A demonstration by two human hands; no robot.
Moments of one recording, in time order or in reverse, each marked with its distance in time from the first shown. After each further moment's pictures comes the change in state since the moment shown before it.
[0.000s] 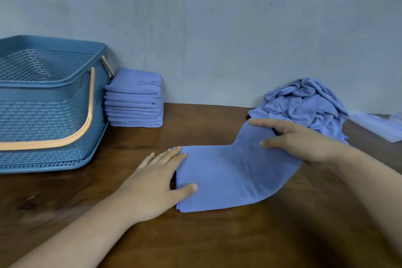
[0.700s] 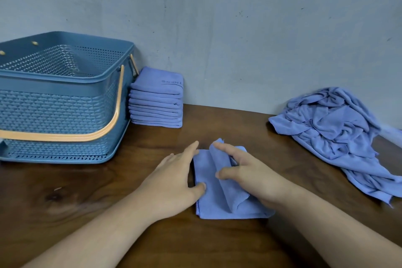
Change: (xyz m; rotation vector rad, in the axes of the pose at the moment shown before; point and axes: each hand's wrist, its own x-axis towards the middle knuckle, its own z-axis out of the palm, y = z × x) left_hand -0.003 -0.003 -0.005 -0.261 0.066 -0.099; right_hand 0.017 -0.059 0.137 0.294 -0.128 -0.019
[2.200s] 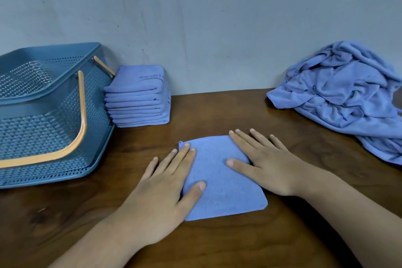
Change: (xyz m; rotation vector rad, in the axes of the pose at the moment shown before) left_hand -0.007 0.022 0.014 0.449 -0.097 0.016; right_hand 0.005 0.066 -0.057 -0.770 -0.023 -0.070
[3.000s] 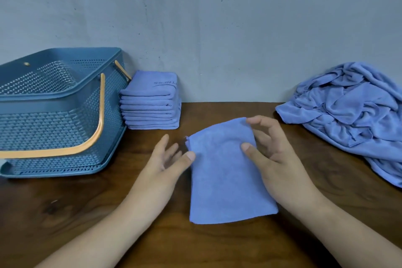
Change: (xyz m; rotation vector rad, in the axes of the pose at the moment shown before) left_hand 0.017 -0.004 -0.005 -1.343 0.358 -0.260; right_hand -0.015 -0.041 -0.007 1.063 0.486 -0.261
